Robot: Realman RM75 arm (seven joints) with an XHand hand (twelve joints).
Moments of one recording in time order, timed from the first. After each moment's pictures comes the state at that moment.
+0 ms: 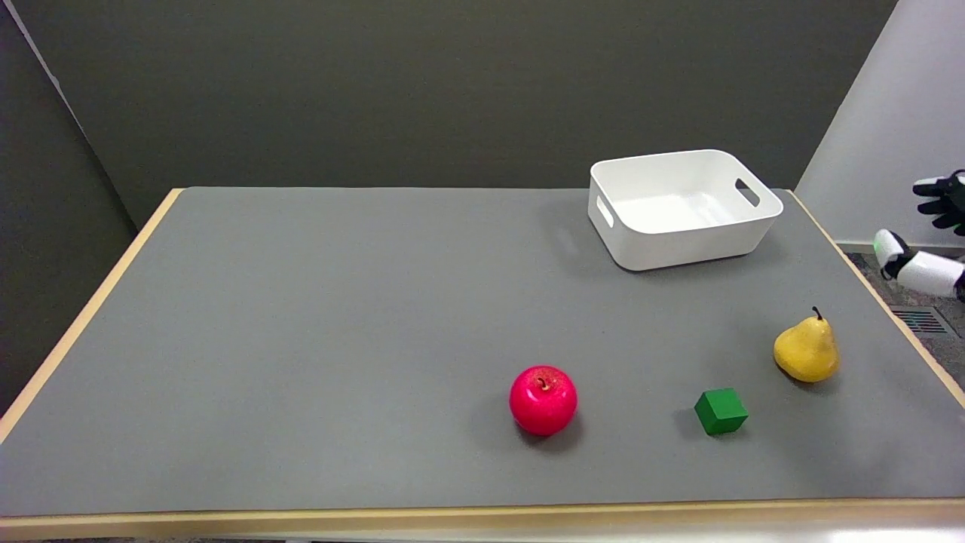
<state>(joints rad) -0.54 -0.75 -1.28 1.04 0.97 0.97 0.56</state>
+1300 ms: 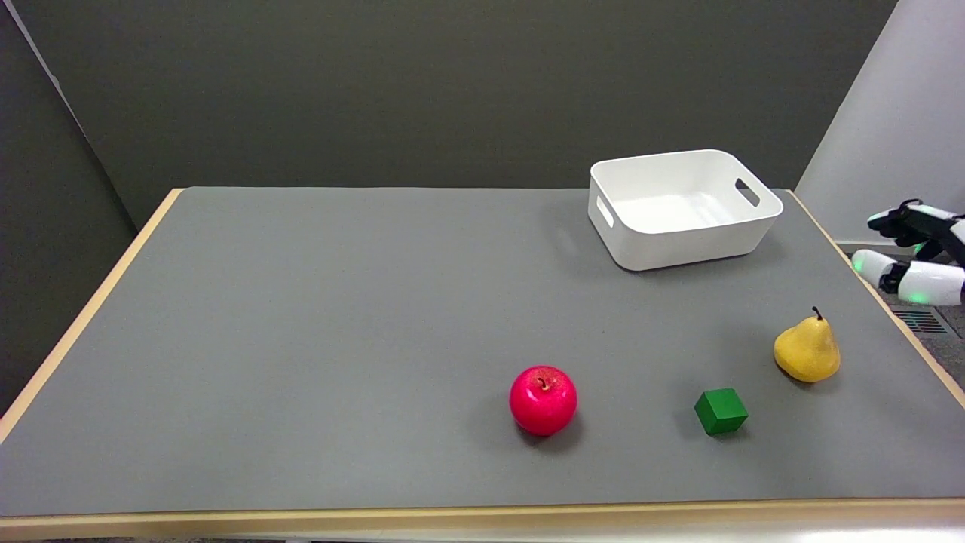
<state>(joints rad) -0.88 -0.82 -0.81 1.47 0.47 0.39 0.99</state>
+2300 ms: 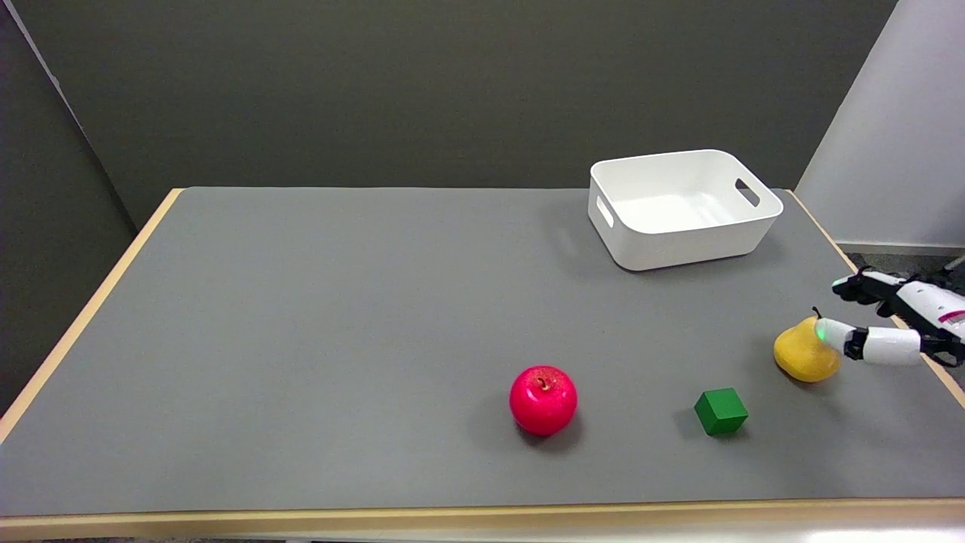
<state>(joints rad) -0.94 -0.86 -0.90 1.48 0.28 0.38 1.03</state>
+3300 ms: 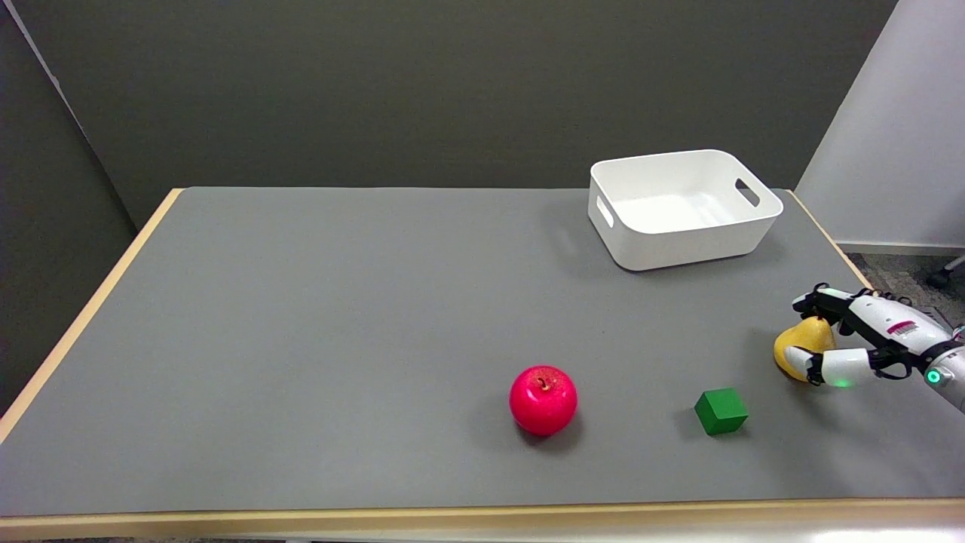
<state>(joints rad) -0.82 -0.82 -1.03 1.39 0.20 0.39 1.04</state>
